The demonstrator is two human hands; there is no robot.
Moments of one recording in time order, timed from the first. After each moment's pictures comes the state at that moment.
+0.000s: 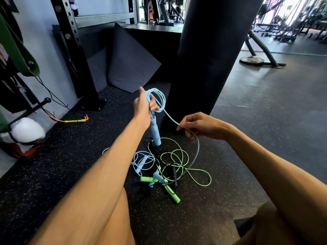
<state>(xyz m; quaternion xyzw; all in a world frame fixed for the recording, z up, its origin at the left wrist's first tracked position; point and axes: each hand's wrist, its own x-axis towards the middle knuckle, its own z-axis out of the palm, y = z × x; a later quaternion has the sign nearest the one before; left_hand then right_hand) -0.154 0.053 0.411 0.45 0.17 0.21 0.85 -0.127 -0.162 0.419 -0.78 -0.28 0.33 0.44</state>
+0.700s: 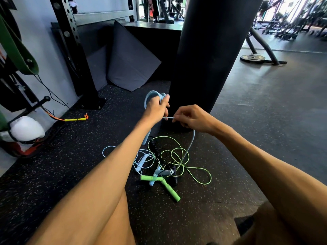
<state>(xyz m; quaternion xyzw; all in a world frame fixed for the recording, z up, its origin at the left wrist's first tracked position) -0.146 0.042 0.390 0.82 0.07 0.18 0.54 -0.130 -0.140 0.420 -0.84 -0.41 0.09 0.34</state>
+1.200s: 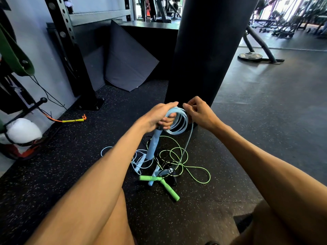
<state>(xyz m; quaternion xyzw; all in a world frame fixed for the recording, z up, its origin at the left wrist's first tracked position) -0.161 0.026 0.400 0.72 -0.01 -0.11 0.69 -0.106 -0.148 0.402 -0.87 -0.25 -0.01 0.44</state>
